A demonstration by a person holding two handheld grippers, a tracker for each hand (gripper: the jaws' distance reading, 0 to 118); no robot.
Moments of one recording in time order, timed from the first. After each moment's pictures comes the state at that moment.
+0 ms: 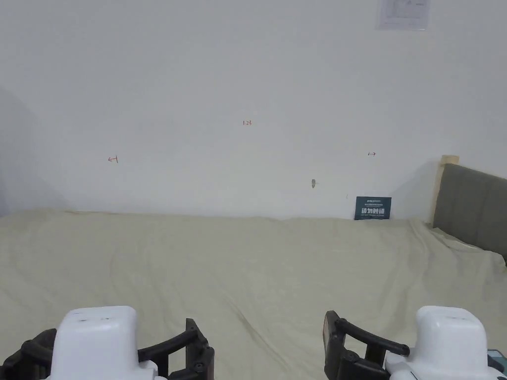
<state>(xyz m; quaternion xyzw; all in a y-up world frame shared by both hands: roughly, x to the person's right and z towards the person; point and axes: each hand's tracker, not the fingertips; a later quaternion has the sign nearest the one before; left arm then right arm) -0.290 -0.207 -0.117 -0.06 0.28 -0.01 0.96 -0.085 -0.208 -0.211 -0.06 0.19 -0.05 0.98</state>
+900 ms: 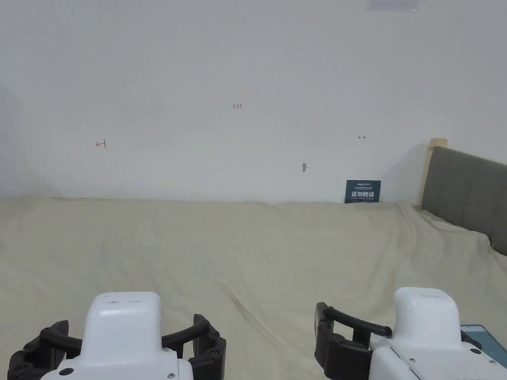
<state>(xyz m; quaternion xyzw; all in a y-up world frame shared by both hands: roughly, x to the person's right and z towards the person) -0.279 -0.213 -0.127 -0.11 0.26 -0.02 0.96 -0.081 -0.222 -0.225 -0.10 0.18 -0.03 0.98</state>
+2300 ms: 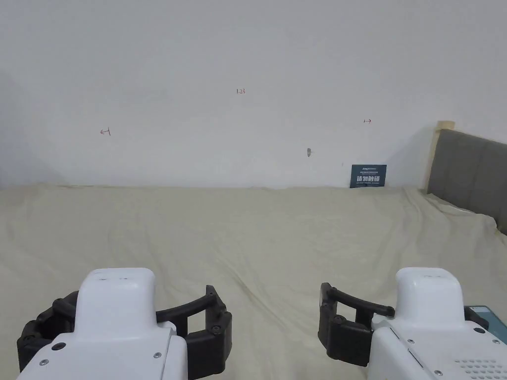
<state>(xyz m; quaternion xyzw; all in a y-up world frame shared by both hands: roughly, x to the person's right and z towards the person) -0.289 -0.213 -0.117 -0.06 0.20 0.01 0.98 -0.087 -0.221 -0.211 -0.08 0.17 -0.01 0.98</state>
